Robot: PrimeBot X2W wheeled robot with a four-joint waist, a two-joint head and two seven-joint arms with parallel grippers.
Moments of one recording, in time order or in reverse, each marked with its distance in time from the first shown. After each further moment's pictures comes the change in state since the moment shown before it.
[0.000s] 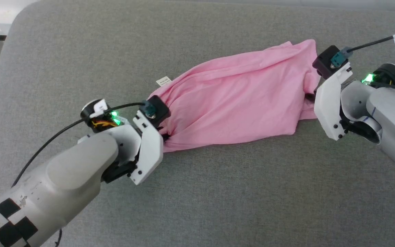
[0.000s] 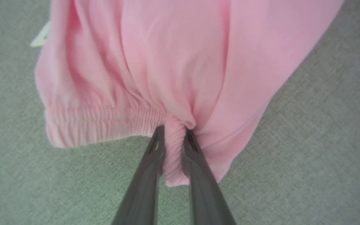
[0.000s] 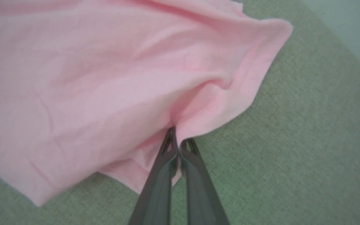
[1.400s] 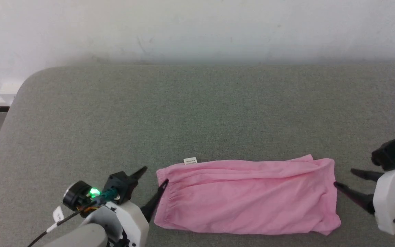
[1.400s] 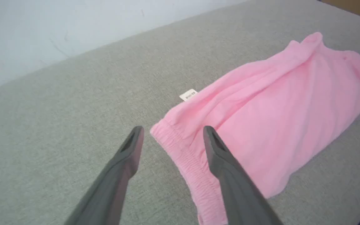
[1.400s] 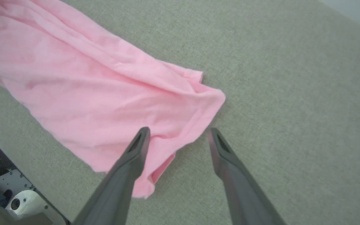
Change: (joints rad) left arm 0.463 0.137 0.084 -0.290 -0.054 0.357 -0.491; right arm 0.636 -0.394 -0.315 -0.541 0.007 0.000 -0.144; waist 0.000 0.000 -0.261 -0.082
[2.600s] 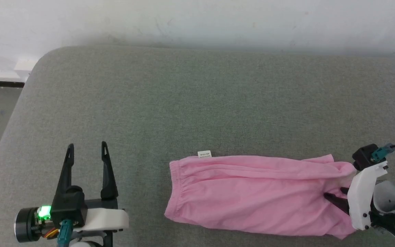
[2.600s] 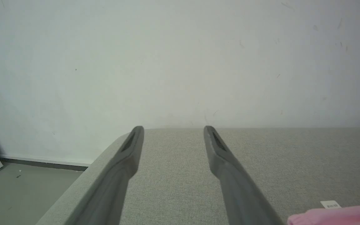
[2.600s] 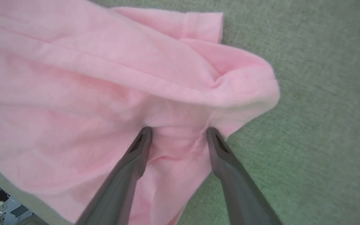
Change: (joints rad) left arm 0.498 -0.449 0.941 -0.197 0.685 0.137 -0.149; right arm 0.099 0.281 -0.301 0.235 -0.097 -0.005 0.333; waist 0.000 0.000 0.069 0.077
